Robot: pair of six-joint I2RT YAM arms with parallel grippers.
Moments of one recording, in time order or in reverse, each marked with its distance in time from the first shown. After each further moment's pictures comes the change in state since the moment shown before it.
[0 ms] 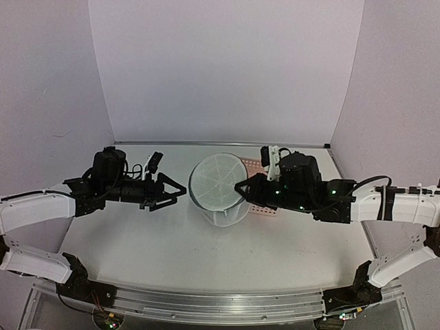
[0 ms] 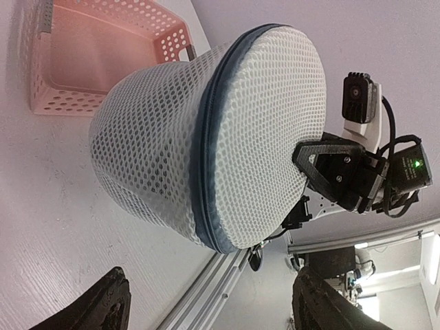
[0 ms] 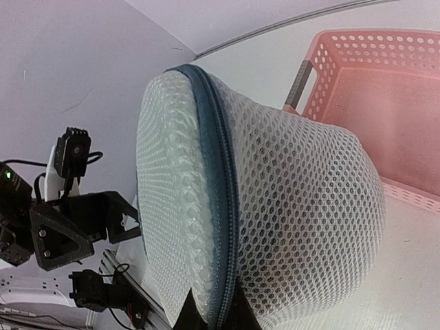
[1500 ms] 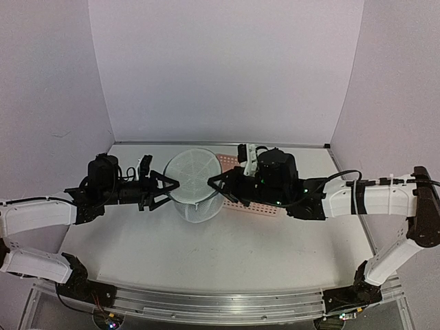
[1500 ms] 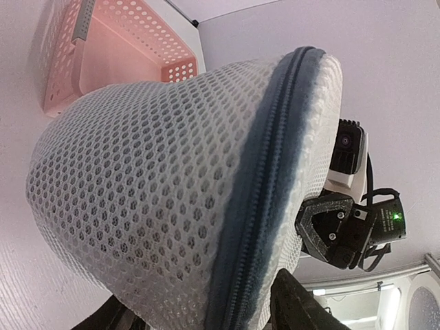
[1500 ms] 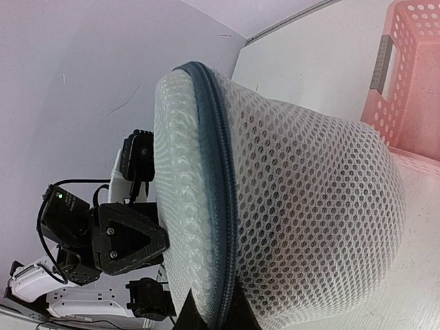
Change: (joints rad) left arm 0.061 -0.016 -0.123 0.240 -0.046 -0.263; right arm 0.010 0.213 0.102 0.253 -0.133 0.154
